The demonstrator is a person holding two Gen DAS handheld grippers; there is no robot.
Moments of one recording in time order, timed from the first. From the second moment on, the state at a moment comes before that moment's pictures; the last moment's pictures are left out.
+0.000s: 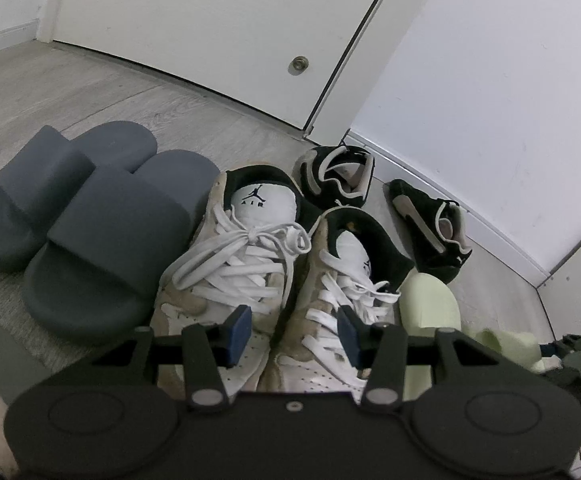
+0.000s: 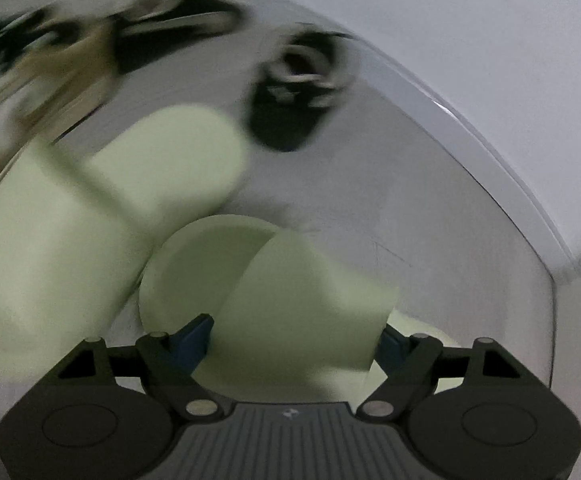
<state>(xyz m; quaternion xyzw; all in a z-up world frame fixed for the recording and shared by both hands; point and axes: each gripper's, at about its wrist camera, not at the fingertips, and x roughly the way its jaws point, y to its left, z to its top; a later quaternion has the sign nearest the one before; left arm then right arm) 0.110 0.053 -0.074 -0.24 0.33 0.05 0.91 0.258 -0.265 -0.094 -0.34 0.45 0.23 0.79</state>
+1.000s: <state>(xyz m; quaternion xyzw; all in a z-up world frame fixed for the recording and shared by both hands) 0.114 0.053 -0.076 -0.25 0.32 0.05 0.91 0.293 -0.317 -0.096 0.09 0.53 -0.03 0.84</state>
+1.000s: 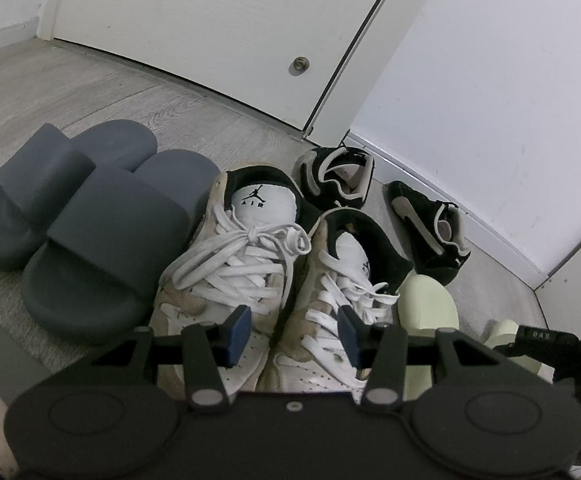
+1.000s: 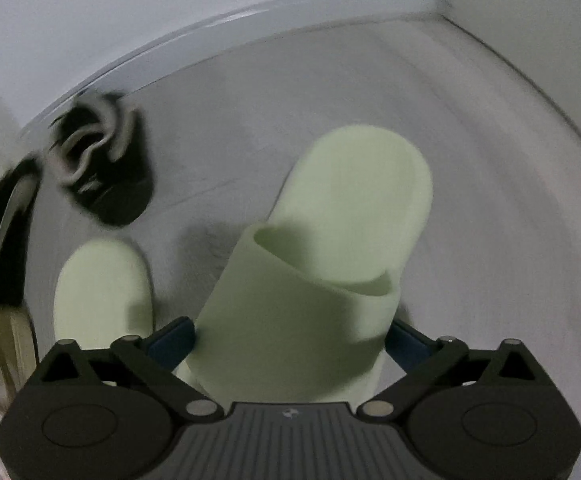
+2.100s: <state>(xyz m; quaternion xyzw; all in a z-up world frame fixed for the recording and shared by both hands) 0.104 0.062 -0.070 -0.28 0.28 0.04 0.92 0.210 -0.205 -0.071 -0.02 0.44 0.10 0.89</state>
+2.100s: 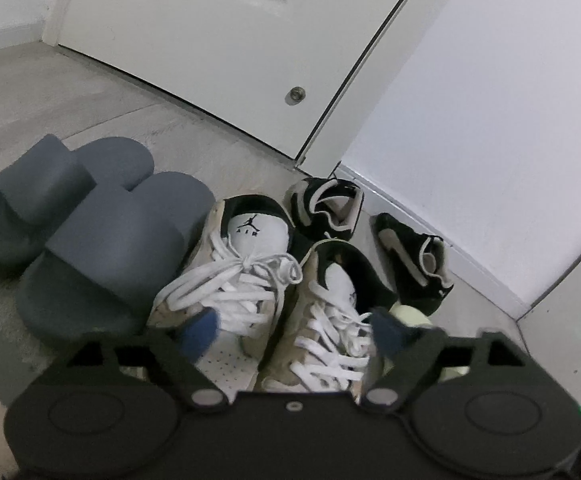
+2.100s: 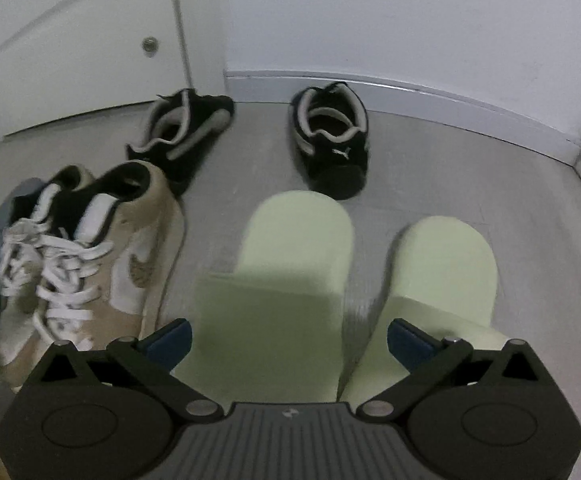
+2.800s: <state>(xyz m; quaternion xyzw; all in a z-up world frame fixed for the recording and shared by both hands) 0.105 0.058 -0.068 -0.26 0.28 0.04 0.92 0.244 -0.166 -0.103 -0.06 0.52 0.07 0.85</state>
